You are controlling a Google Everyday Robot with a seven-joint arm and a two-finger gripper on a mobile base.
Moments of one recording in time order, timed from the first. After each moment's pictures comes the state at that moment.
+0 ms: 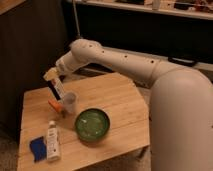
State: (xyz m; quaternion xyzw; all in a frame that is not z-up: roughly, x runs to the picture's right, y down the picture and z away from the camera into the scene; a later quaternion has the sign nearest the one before) arm -0.284 -0.082 0.694 -0.32 -0.33 0.40 0.79
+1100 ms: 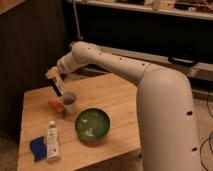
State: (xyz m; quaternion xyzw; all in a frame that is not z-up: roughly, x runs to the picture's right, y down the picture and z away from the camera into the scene) arm -0.266 -0.090 0.755 -0.32 -0.32 0.41 0.79
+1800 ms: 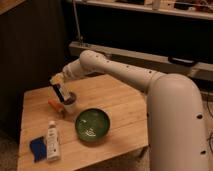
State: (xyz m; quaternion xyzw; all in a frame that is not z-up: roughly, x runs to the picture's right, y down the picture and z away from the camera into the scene) arm -0.253 -0.063 0.766 -0.33 -0.34 0.40 0.78
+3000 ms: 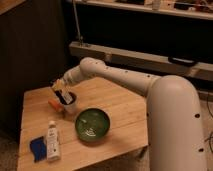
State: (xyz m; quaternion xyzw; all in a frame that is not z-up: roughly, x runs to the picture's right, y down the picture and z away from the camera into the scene) arm -0.256 -0.034 0.786 -0.31 -0.35 0.36 0.81
